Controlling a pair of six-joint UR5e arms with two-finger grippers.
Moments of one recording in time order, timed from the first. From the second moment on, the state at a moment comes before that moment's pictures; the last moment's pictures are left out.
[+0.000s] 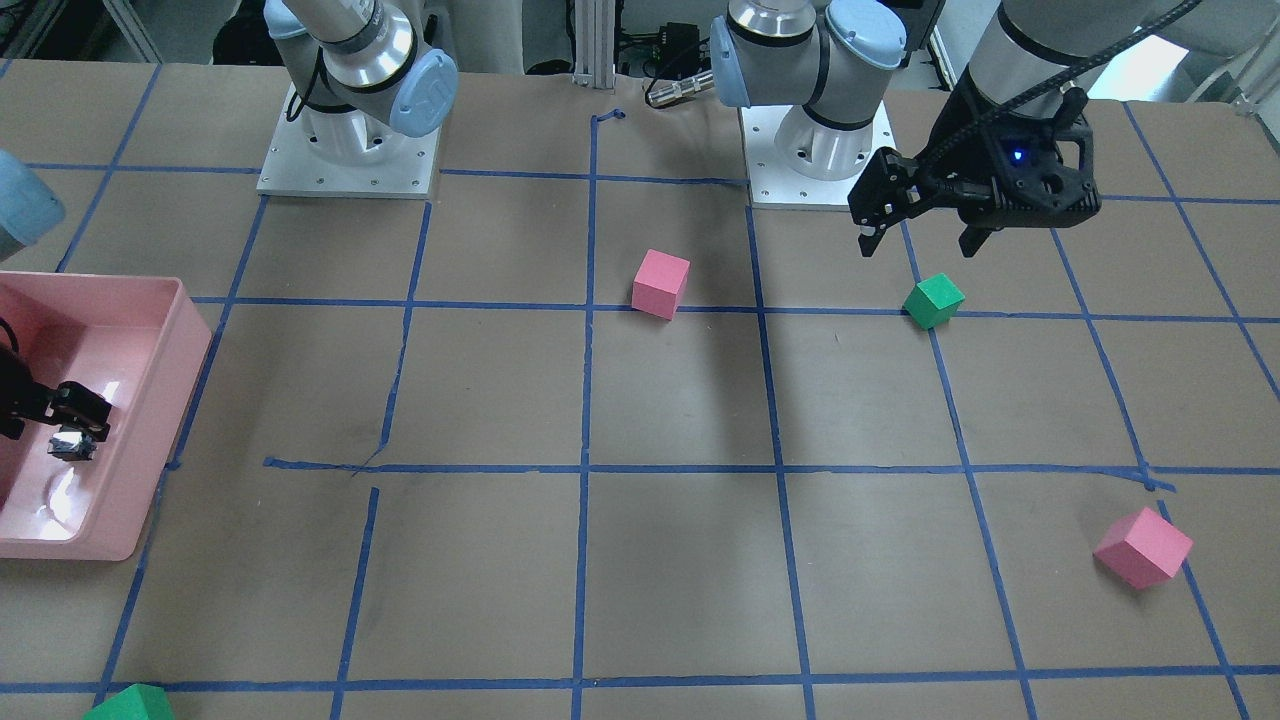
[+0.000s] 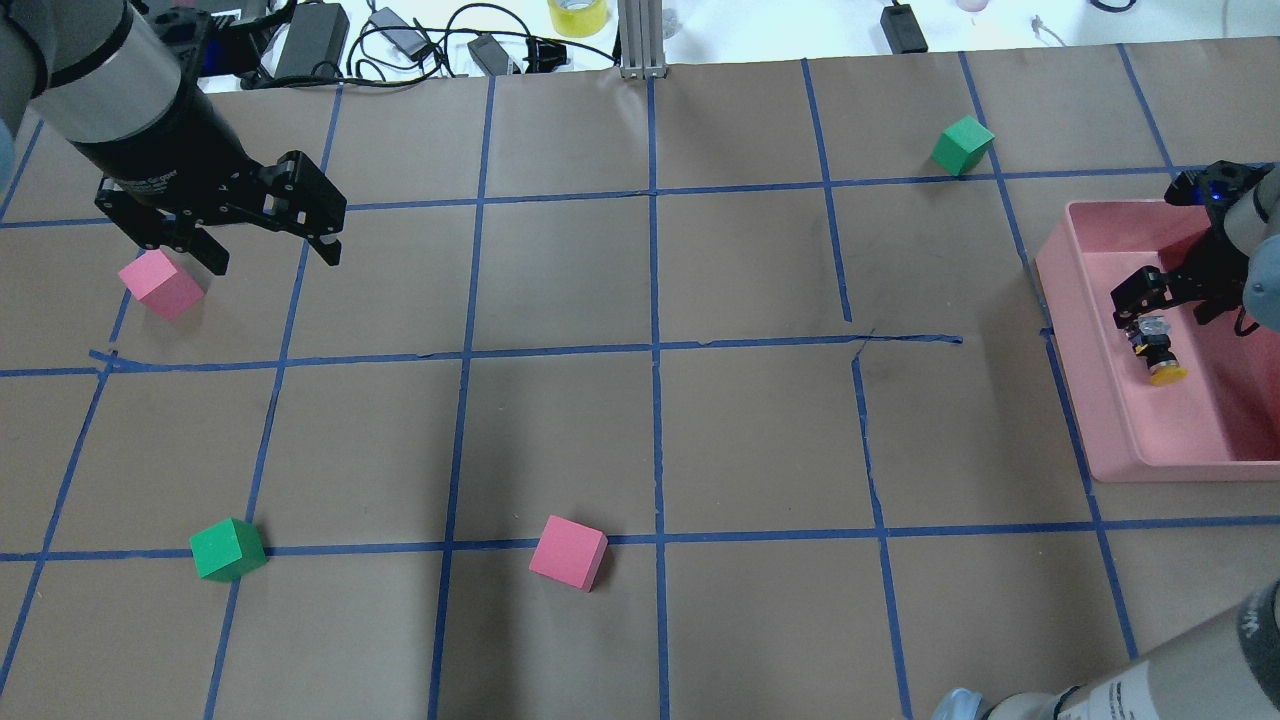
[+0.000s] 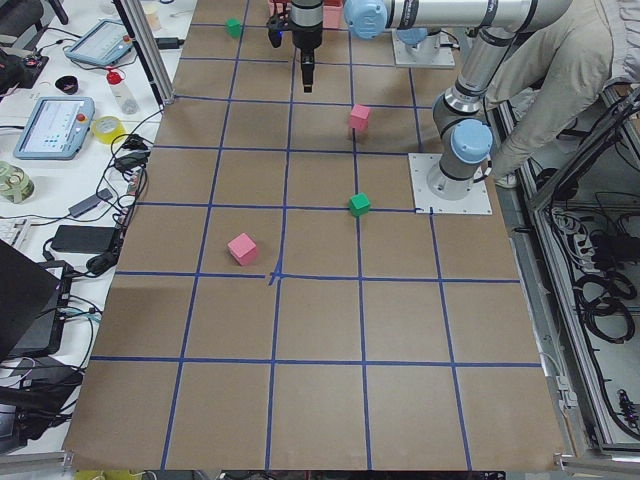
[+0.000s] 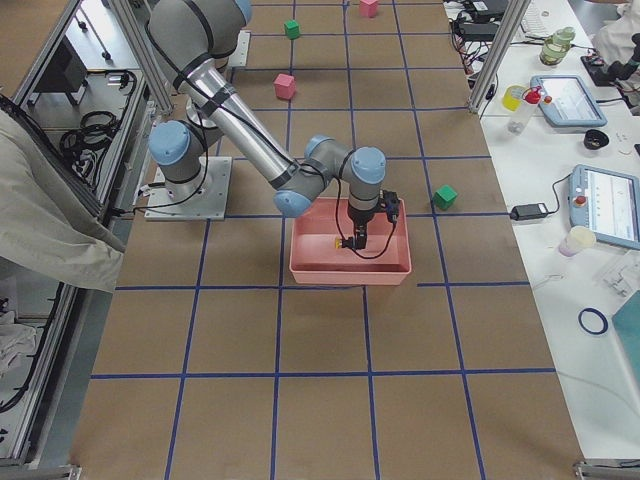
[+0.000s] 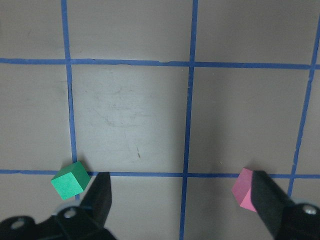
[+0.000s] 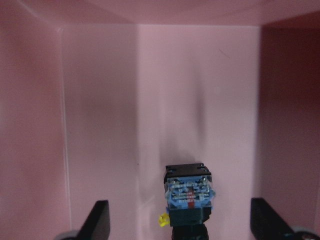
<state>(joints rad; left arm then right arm) -1.47 -1.52 -1.60 -1.59 1.56 0.06 0.97 -1.20 1.88 -2.28 -1.59 -0.59</state>
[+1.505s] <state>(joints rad) -1.47 -1.51 -1.61 -1.59 1.57 0.06 0.93 -1.20 1.90 -2.27 -1.62 -0.68</state>
